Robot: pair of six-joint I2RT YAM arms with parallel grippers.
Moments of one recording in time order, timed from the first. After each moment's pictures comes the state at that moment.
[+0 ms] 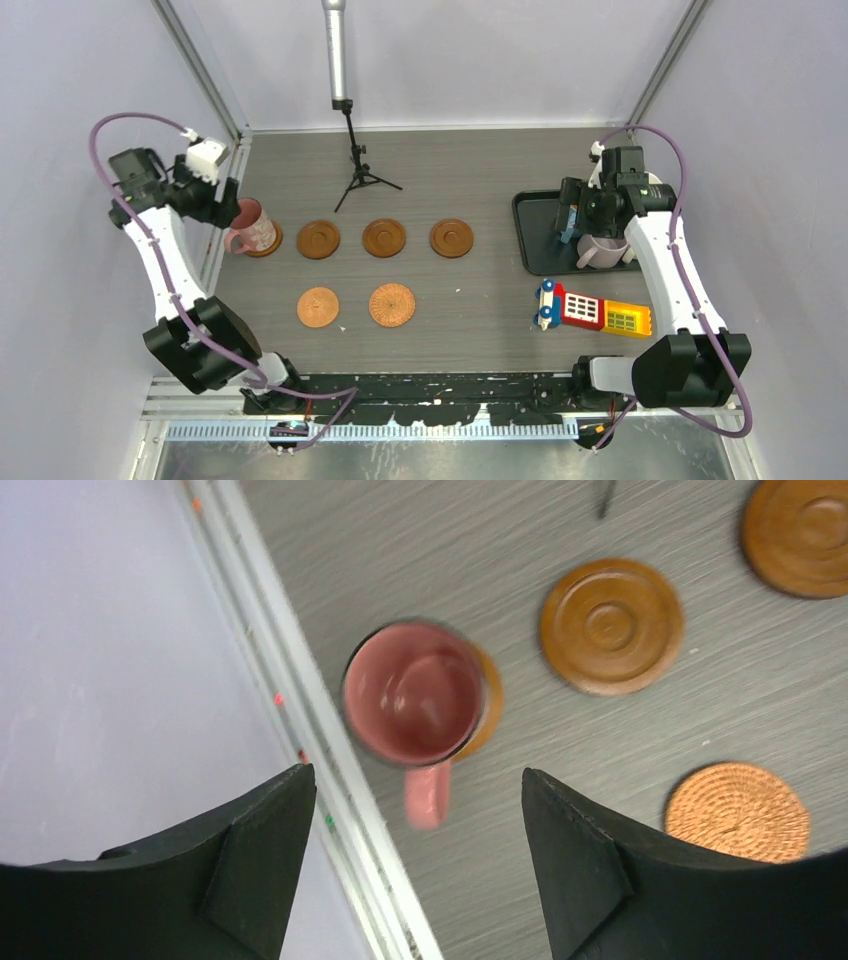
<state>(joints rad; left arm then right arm) 0.62 1.44 1.44 -0.88 0.66 0.89 0.00 1.28 1.26 -0.95 -0.09 0.15</state>
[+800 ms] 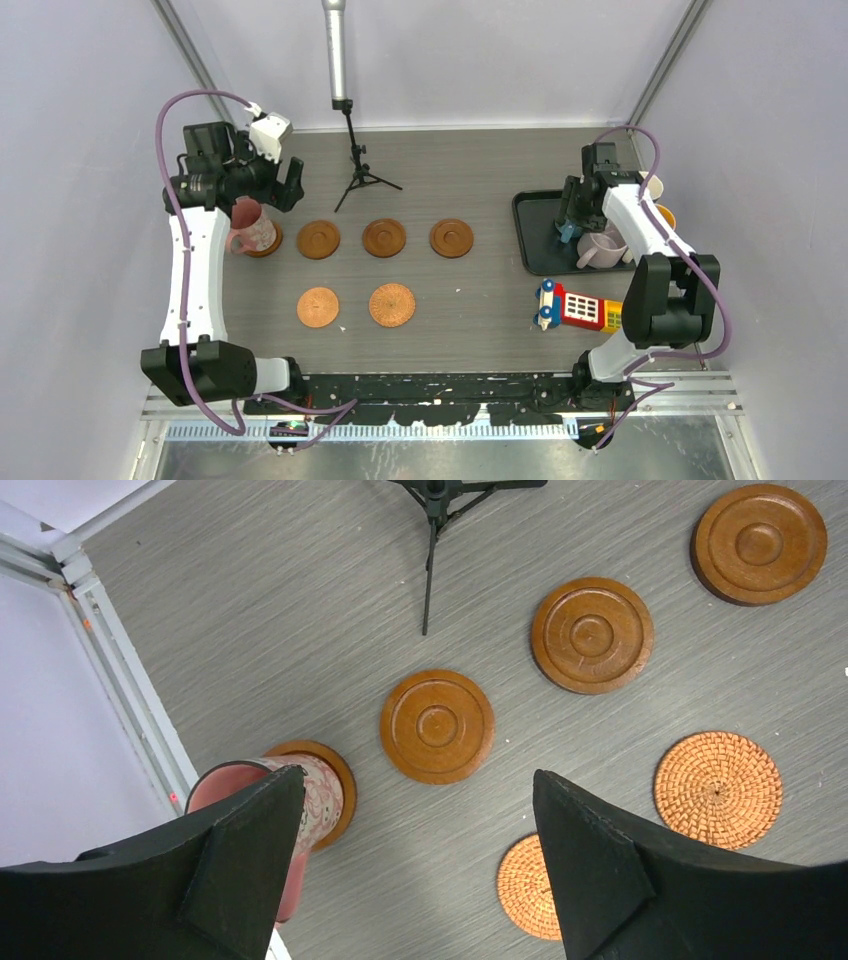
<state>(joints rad) 0.13 1.32 1.51 -0.88 0.45 0.51 -0.02 1.58 1.24 -0.74 0.11 0.26</state>
